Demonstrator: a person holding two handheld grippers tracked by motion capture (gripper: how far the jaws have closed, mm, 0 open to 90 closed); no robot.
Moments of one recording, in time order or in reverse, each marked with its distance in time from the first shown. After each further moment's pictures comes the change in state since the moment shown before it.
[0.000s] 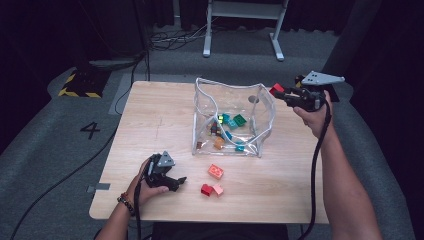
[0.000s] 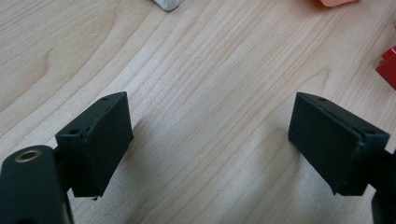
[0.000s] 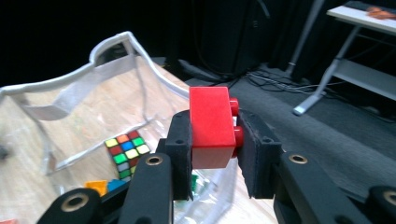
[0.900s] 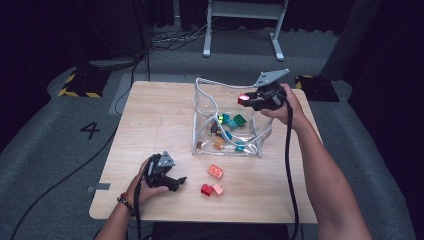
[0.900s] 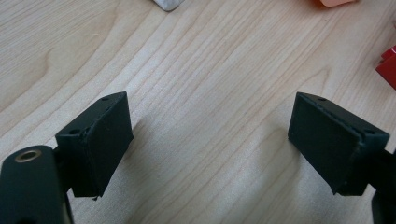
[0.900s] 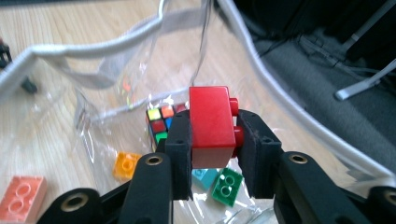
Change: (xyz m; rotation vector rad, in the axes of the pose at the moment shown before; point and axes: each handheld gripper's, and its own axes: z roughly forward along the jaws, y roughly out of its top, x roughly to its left) left arm 0.000 0.000 0.000 0.003 0.001 0.005; right arm 0.054 0.032 0.079 0.277 0.160 -0.235
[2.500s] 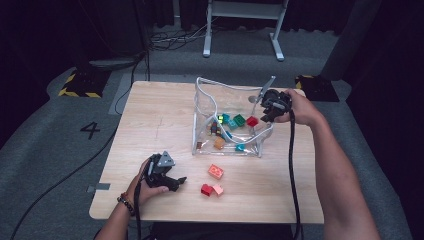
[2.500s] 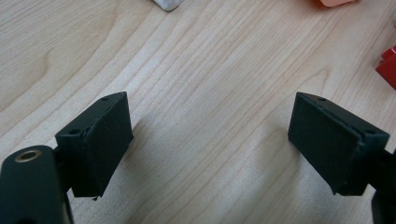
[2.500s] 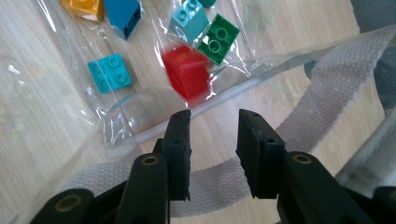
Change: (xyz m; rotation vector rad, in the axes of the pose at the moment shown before) left arm 0.000 0.000 0.000 -0.005 0.000 -0.005; right arm -0.022 -0.036 0.015 0.538 0.022 -0.117
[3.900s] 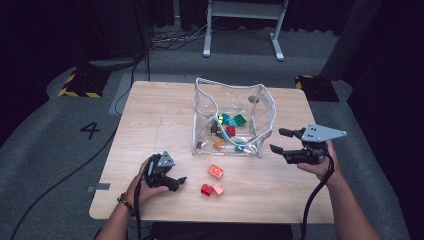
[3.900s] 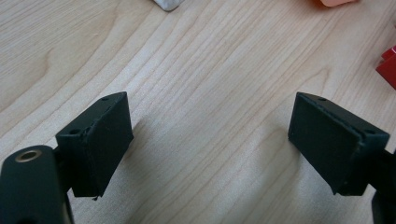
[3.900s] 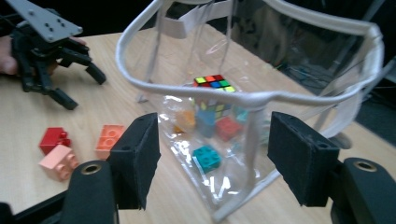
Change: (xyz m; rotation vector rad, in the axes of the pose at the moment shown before) left arm 0.000 0.000 0.000 0.002 0.000 0.001; right arm 0.121 -0.118 -0.045 -0.794 -0.037 0.250
